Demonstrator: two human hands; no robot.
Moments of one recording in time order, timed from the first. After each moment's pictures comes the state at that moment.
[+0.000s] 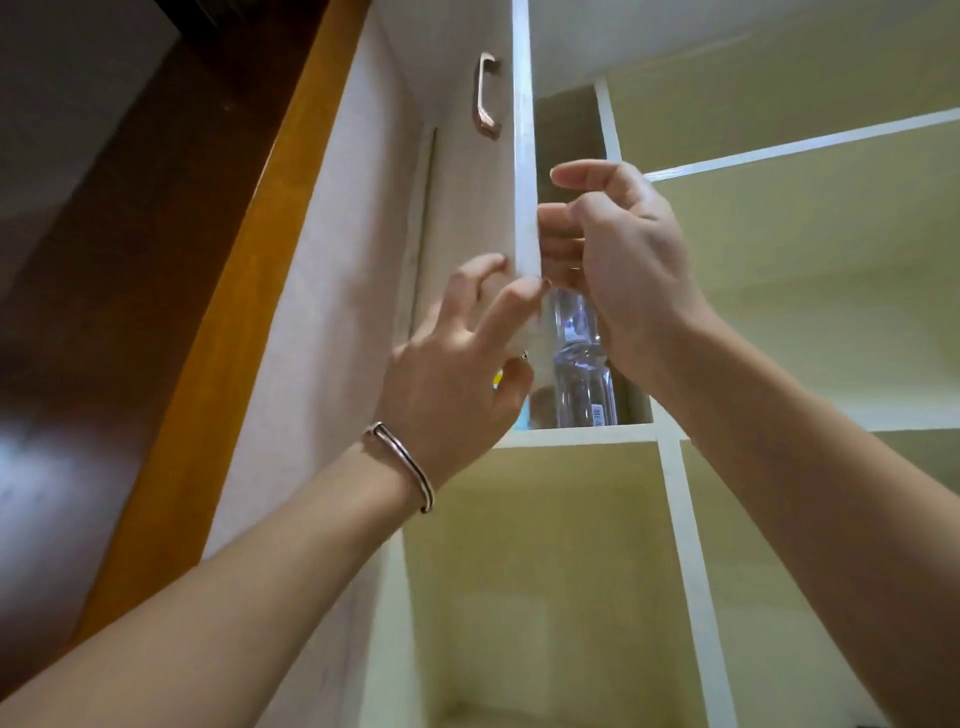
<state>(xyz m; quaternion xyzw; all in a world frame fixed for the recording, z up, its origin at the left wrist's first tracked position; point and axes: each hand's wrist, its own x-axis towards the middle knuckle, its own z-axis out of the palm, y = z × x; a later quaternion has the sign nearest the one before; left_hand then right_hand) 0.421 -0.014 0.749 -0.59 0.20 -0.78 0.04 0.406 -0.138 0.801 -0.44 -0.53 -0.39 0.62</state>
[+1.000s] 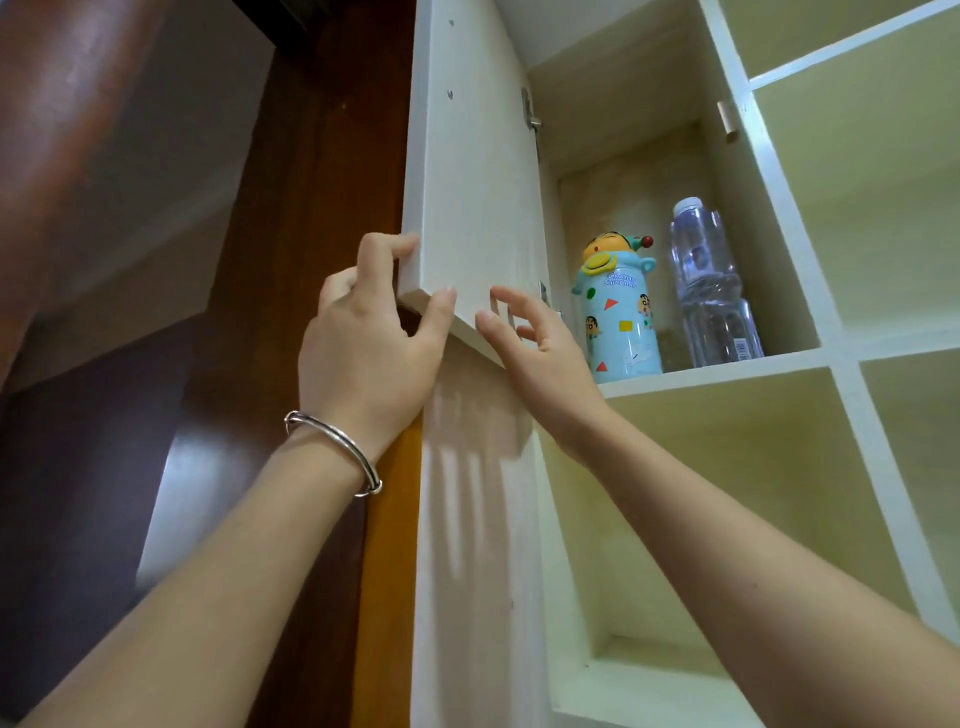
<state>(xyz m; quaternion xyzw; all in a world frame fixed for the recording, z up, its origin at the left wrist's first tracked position) 0.346 0.106 0.731 -0.65 0.04 -0.76 -0.08 0.443 0.014 0.743 -0.53 -0.51 -0.35 0.58</state>
